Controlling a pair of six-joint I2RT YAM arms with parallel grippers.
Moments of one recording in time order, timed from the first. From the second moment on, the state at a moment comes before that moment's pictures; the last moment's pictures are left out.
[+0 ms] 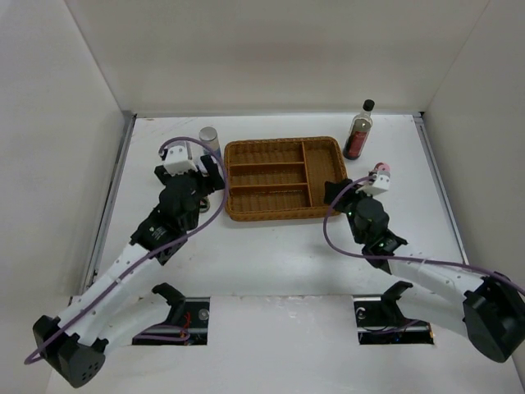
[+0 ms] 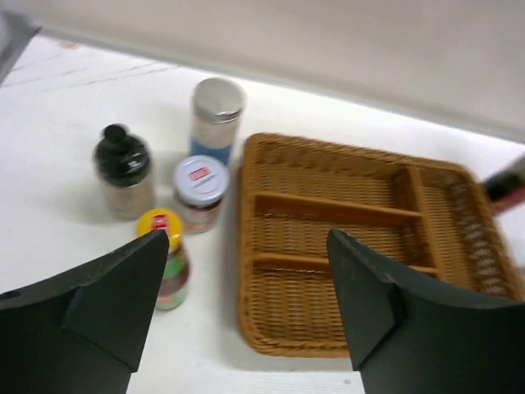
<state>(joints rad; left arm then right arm) -0.63 0.83 0.81 -0.12 -0.62 -0.36 0.61 1.01 0.39 0.53 0.53 0.55</state>
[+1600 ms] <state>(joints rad) -0.61 1.10 0.99 -0.10 -0.77 -0.26 0.62 1.11 0.40 0.55 0.39 0.55</state>
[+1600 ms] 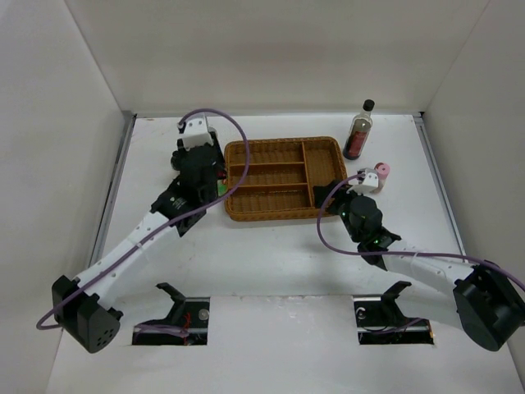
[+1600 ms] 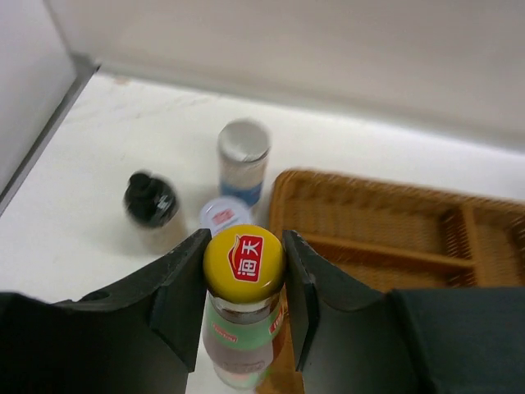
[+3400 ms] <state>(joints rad) -0.51 1.80 1.26 0.30 -0.56 -0.26 0.60 1.12 0.40 0.55 0.37 0.57</state>
